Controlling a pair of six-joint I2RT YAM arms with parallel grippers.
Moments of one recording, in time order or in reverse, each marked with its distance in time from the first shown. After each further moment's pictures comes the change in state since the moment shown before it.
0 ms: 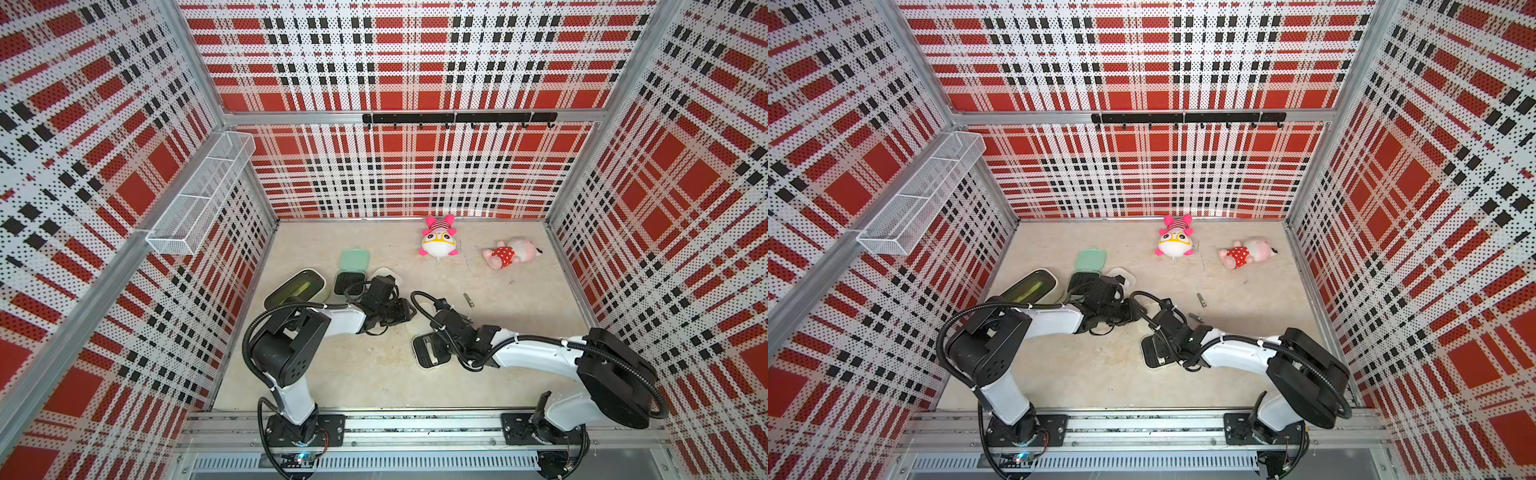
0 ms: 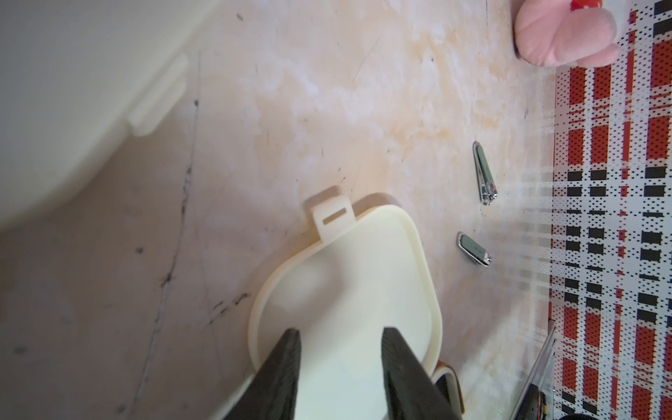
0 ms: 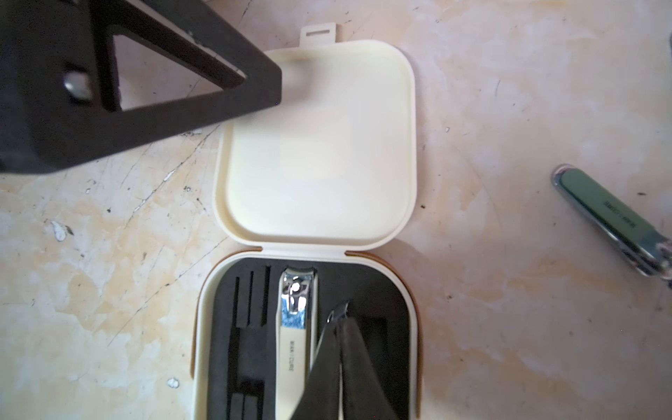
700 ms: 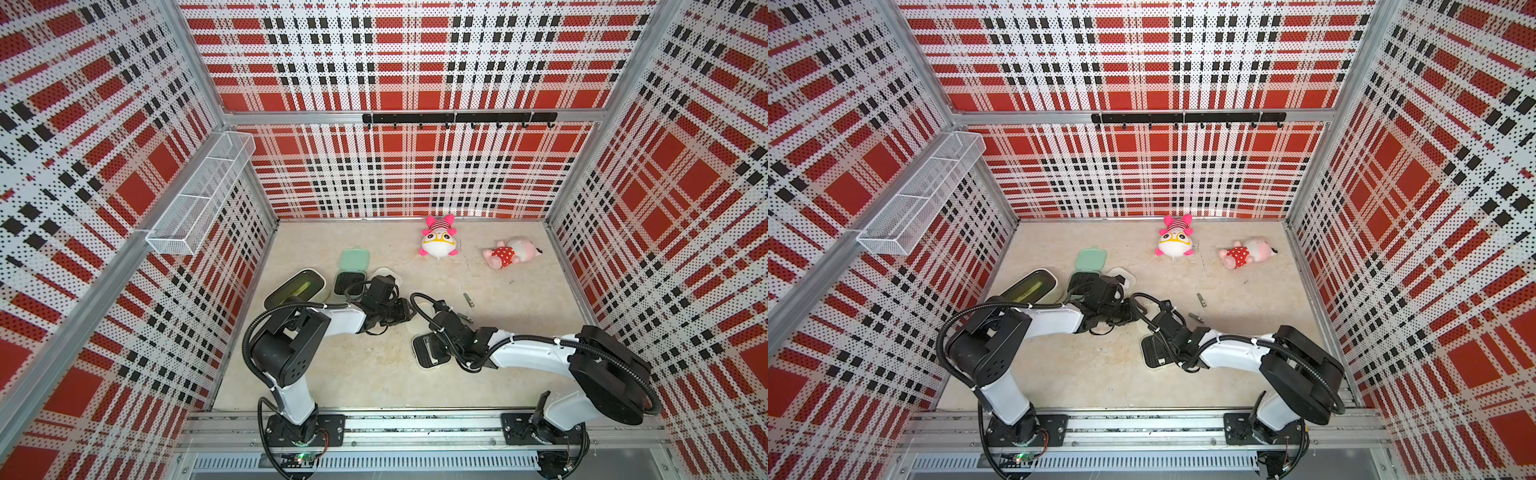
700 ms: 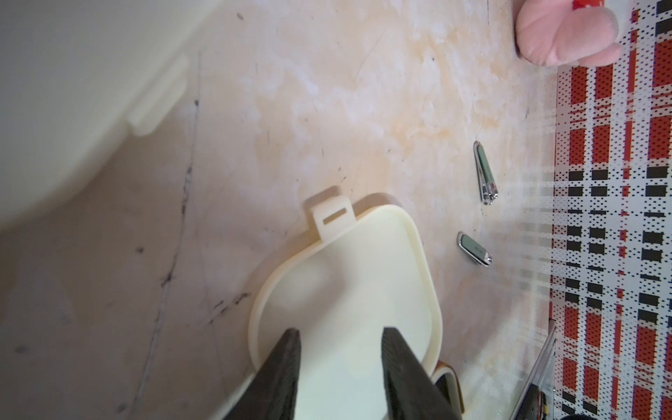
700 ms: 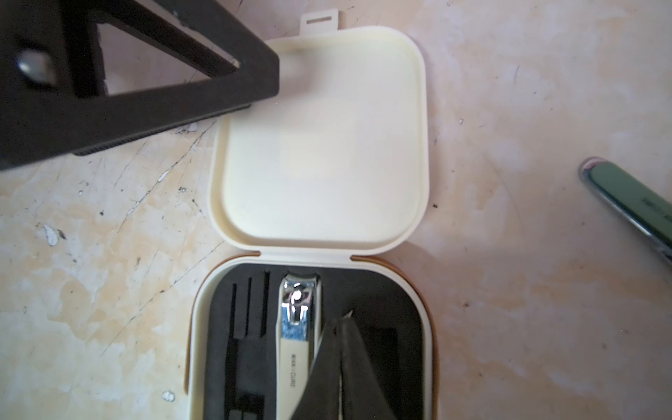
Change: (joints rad) left arm 0.000 0.000 0.004 -0.009 0.000 0.001; right arm 0.005 0.028 -0.021 0.056 -0.005 0.026
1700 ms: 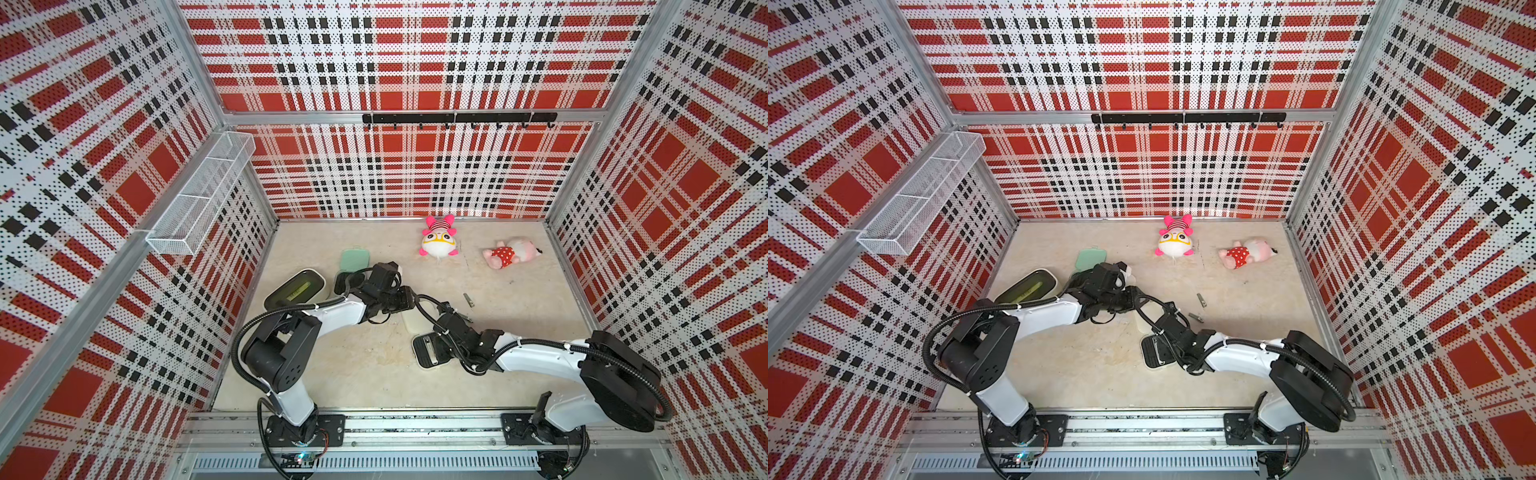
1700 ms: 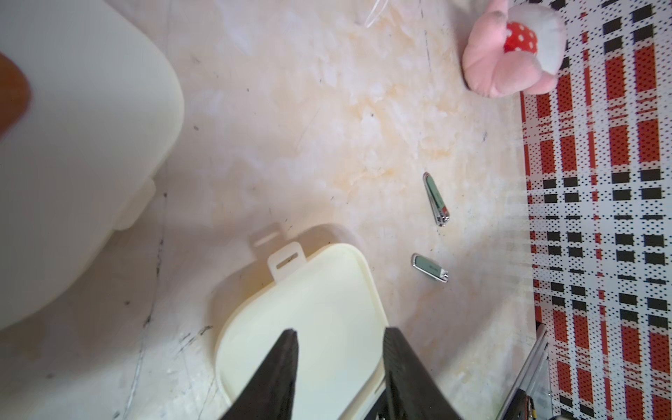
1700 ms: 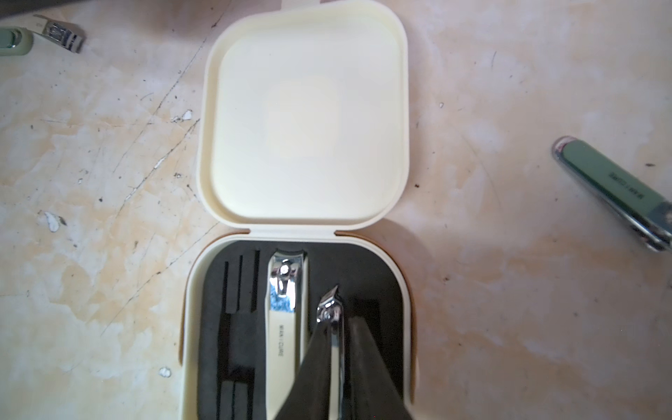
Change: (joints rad) left arm 0.018 -0.069 0.129 -0.136 -0.029 0.060; right arm 0.000 -0.064 -0.030 -0.028 0.000 0.005
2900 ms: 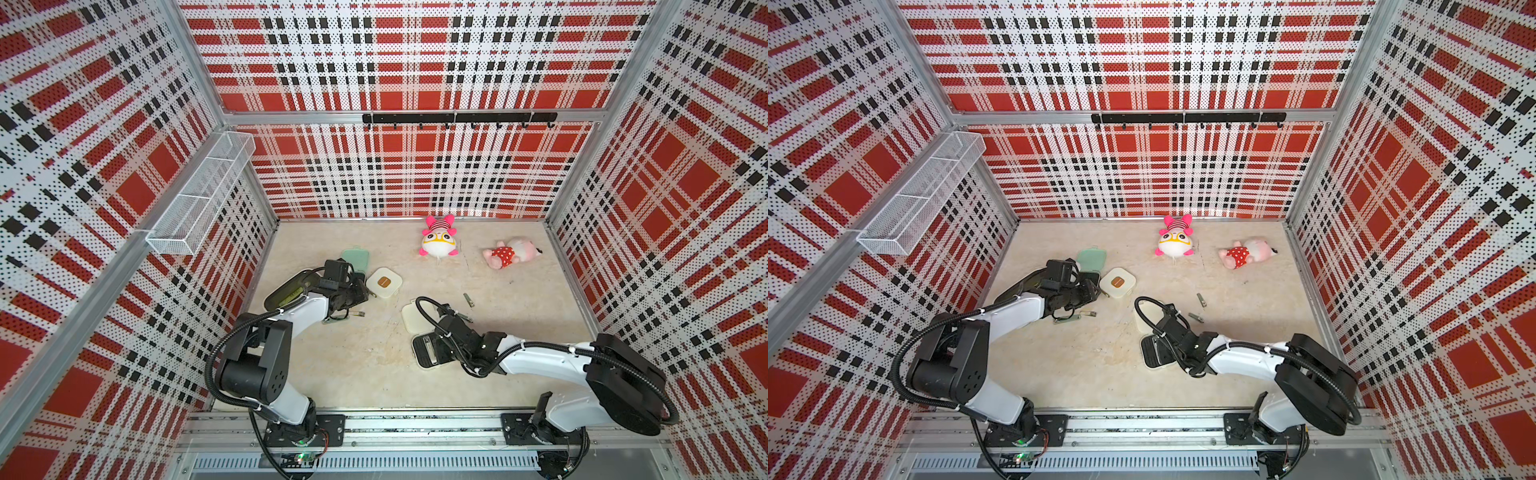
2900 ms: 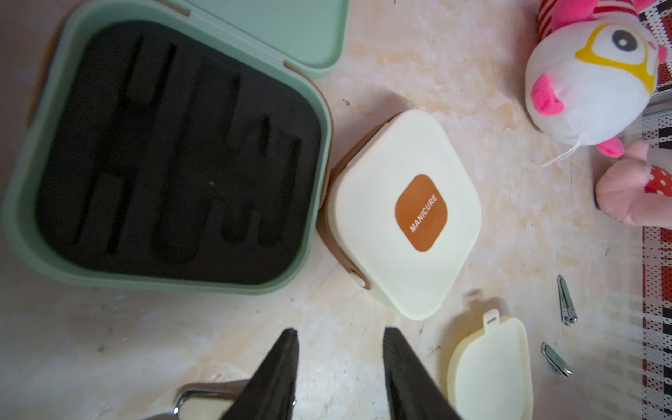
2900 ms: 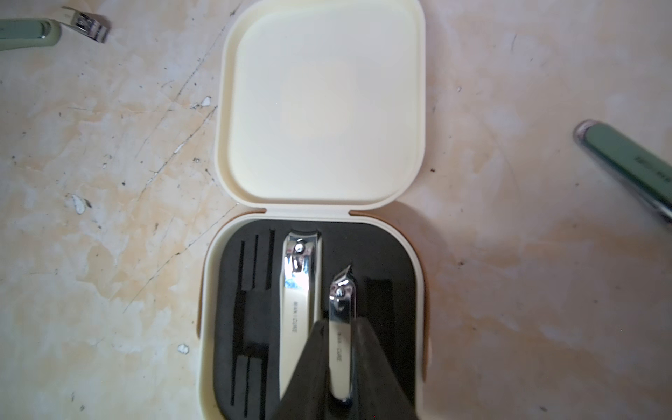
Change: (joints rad) left arm 0.330 -0.111 -0.110 -0.134 -0.103 0.132; right arm 0.013 -0.047 -0.013 -0.007 -0.019 0.009
